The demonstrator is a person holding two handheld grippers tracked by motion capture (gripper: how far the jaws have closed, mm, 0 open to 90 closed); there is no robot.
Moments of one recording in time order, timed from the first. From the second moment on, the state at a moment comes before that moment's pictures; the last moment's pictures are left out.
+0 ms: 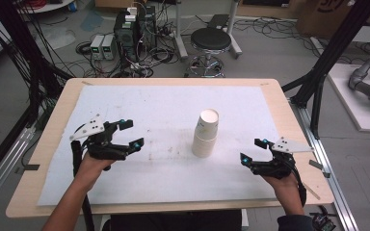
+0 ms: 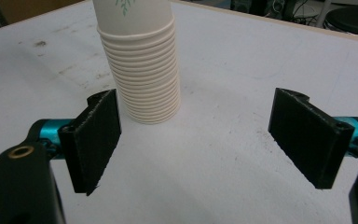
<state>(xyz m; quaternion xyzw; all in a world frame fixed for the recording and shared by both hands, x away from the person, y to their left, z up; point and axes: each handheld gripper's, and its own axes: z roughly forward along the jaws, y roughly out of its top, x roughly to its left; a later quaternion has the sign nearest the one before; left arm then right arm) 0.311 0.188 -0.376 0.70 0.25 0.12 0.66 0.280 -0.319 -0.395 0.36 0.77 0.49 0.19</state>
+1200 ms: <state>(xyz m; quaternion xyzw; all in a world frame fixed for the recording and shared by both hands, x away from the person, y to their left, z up) 0.393 0.006 -0.332 0.80 0.16 0.05 0.58 0.279 -0.312 -0.398 0.35 0.78 0.49 0.16</state>
